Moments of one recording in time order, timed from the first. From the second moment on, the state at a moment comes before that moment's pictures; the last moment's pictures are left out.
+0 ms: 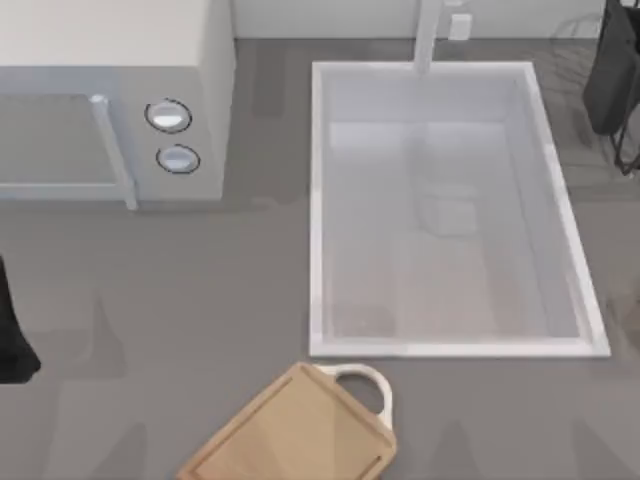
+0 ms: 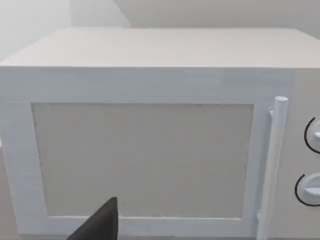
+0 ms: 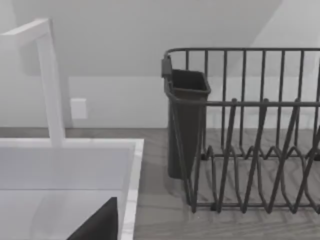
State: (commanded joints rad) left arm 0.00 0.00 0.00 0.00 0.00 0.00; right arm 0.00 0.00 0.00 0.00 0.00 0.00
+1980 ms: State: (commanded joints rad) left arm 0.00 0.00 0.00 0.00 0.00 0.00; right arm -0.06 1.83 1.29 -1.02 0.00 -0.41
